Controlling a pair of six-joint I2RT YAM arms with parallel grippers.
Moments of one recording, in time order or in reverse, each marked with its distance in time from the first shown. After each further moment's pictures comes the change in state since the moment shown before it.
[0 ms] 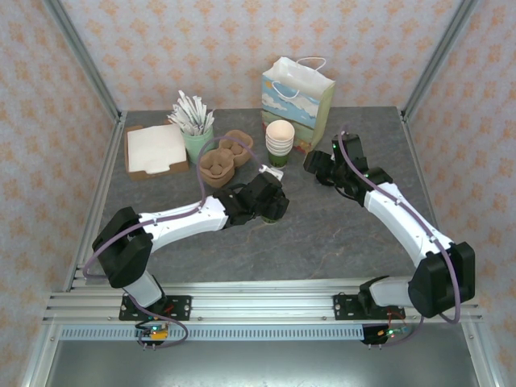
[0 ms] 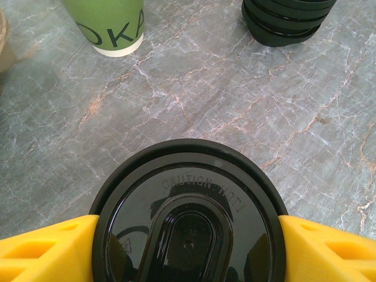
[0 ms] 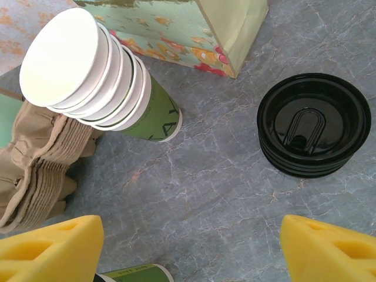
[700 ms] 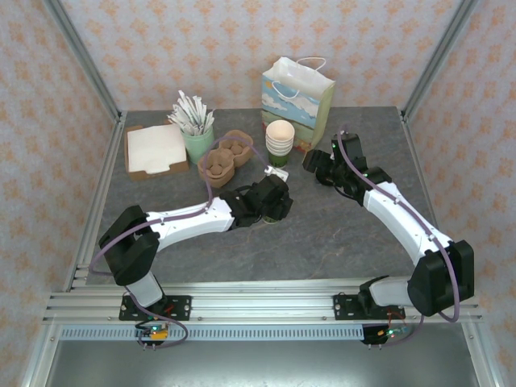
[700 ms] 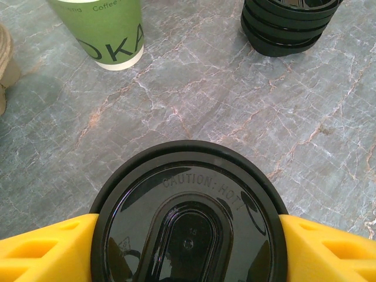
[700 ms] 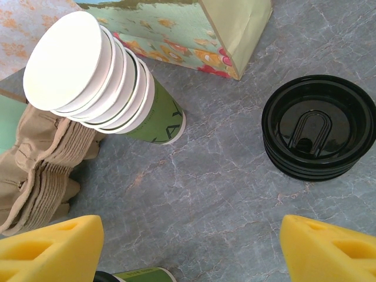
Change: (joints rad) left arm -0.033 0.042 0.027 0.019 -0.069 0.002; right arm 0.000 0.008 0.000 0.016 -0.003 0.006
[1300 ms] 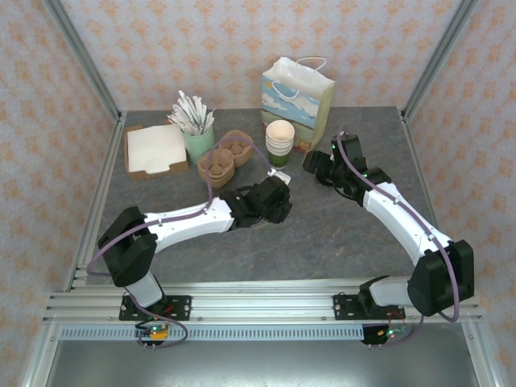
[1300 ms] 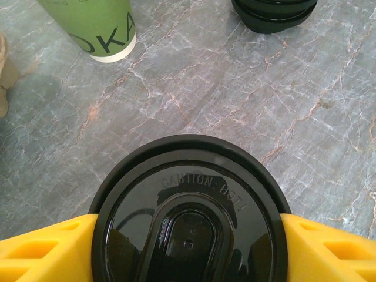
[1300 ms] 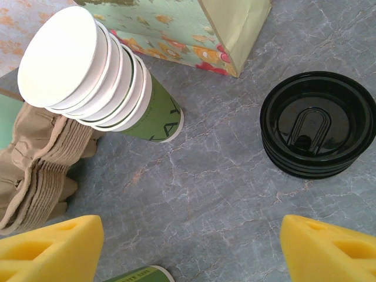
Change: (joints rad) left arm -0.012 -0.014 0.016 -0.082 0.004 0.063; right arm 0.000 0.000 -0.010 0.003 0.000 0.001
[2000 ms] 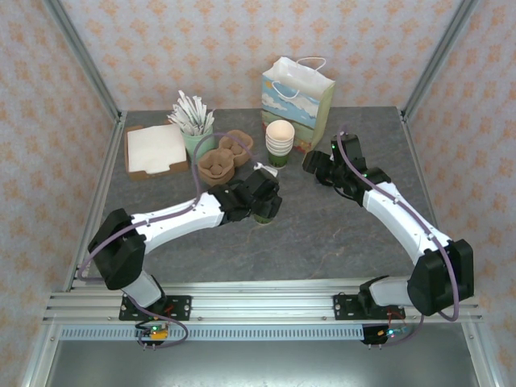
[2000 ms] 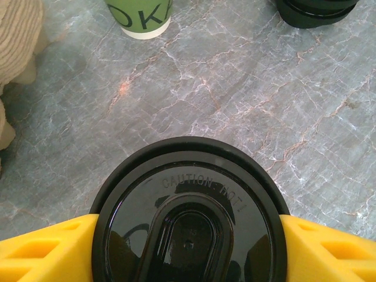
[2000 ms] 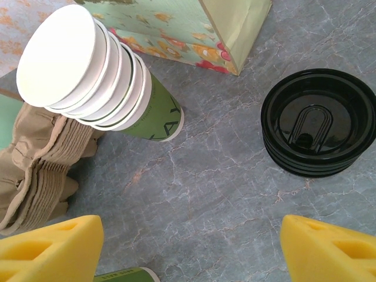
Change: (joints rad) left arm 0.068 -0.069 -0.011 -0.080 0.050 -0.073; right arm 0.000 0.005 0.000 0.000 -0.004 0.007
